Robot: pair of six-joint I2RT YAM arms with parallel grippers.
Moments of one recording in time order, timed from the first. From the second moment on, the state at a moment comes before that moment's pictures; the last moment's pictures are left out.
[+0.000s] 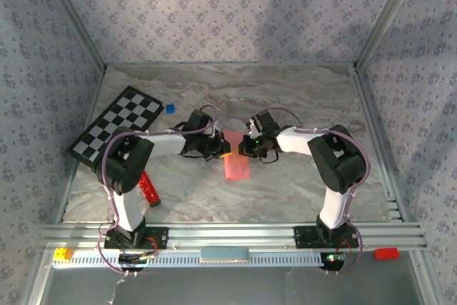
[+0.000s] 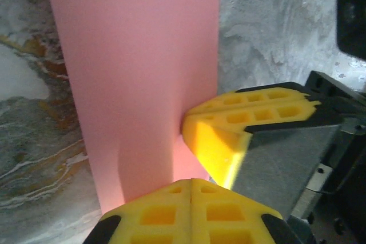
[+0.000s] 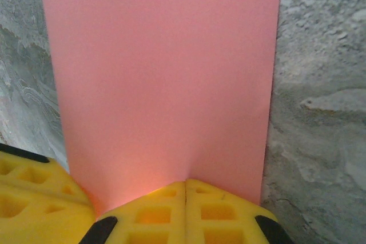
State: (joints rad) left arm -0.59 1.83 0.93 -0.02 0.64 -0.89; right arm 0.54 1.83 0.95 -0.16 -0.43 0.63
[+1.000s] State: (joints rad) left arm -0.58 1.78 0.87 0.00 0.66 -0.98; right arm 0.55 1.82 0.93 -0.13 -0.42 0.64
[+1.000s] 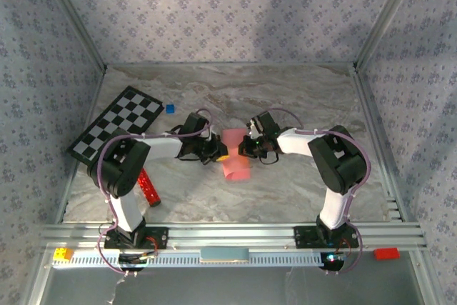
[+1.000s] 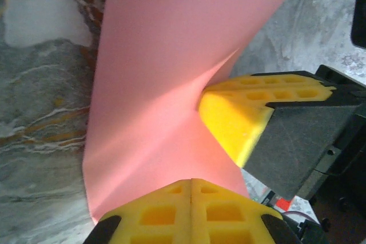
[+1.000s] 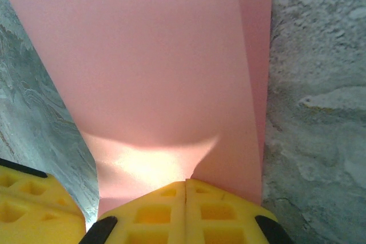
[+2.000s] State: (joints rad) left arm -0.60 1.72 0.77 0.06 0.66 -0.98; right arm 0.55 1.81 0.91 -0.13 -0.41 0.65
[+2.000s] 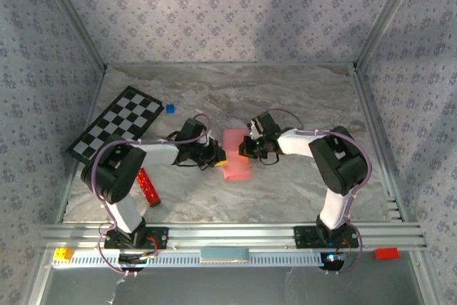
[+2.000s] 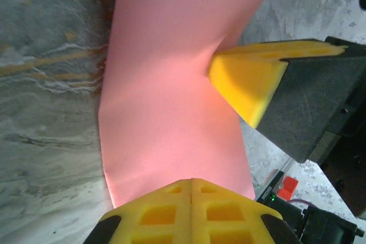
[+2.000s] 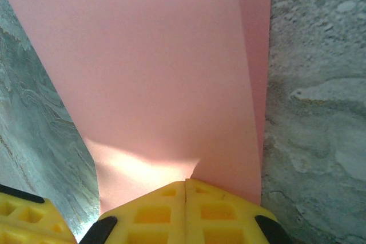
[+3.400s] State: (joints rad) left arm -0.65 1.76 0.74 -0.02 0.70 -0.81; right arm 0.54 1.79 0.89 -0.10 -0.41 0.67
